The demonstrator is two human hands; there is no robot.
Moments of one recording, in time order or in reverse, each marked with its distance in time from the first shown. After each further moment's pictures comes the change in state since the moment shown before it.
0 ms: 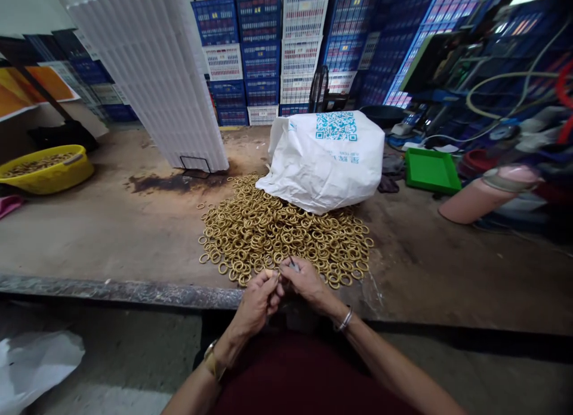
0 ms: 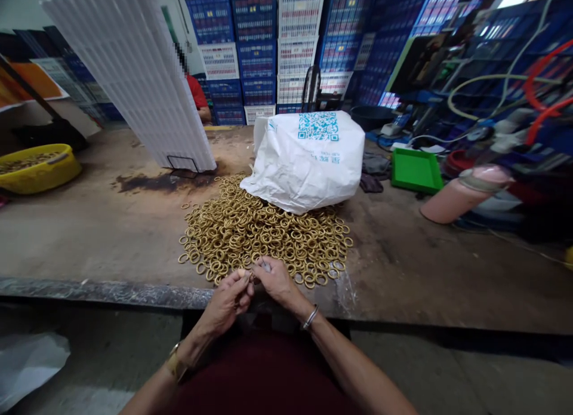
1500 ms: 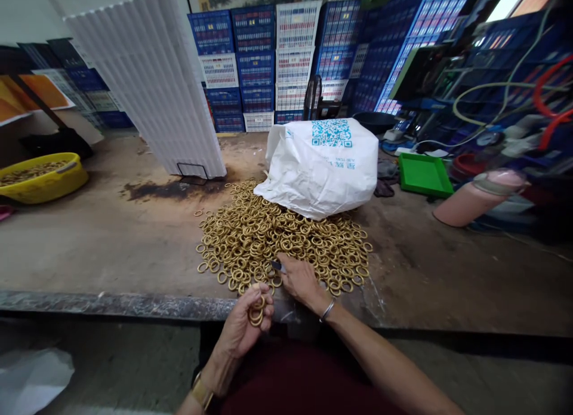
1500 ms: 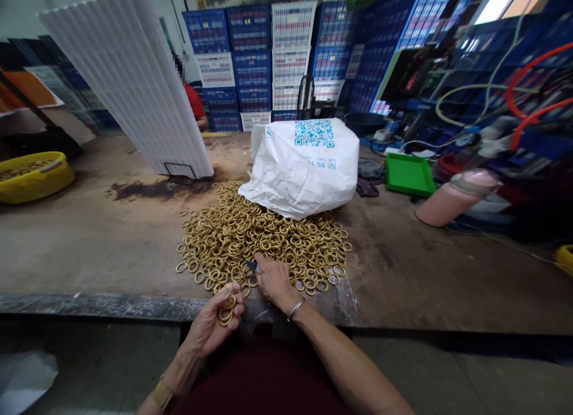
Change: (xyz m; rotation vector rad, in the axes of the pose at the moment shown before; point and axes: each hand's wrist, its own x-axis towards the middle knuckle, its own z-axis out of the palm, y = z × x) left_hand -0.013 -0.001 -0.025 -0.430 0.037 -0.149; right_hand 0.019 -0.005 0.003 -1.088 0.037 -0.107
